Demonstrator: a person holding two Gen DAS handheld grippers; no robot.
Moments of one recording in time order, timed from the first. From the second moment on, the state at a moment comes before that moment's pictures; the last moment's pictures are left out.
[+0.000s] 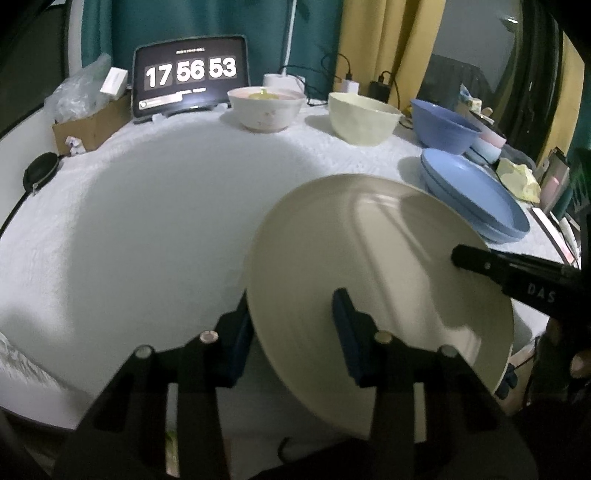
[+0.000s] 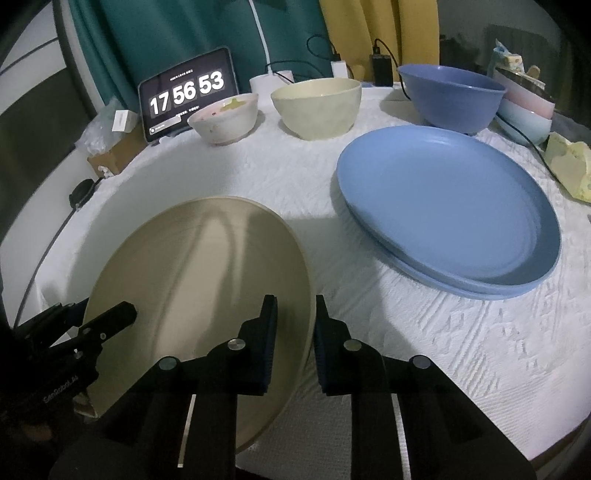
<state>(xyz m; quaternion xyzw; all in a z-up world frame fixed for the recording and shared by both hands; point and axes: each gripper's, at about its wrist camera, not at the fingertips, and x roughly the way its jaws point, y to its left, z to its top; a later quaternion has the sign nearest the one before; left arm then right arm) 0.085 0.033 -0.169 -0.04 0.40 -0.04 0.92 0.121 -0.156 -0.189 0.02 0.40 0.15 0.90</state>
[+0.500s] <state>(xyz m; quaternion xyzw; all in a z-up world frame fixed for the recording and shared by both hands) 0.087 0.027 -0.142 -0.04 0.37 -0.04 0.93 0.118 -0.167 -0.160 0.03 0.36 0.16 0.92</state>
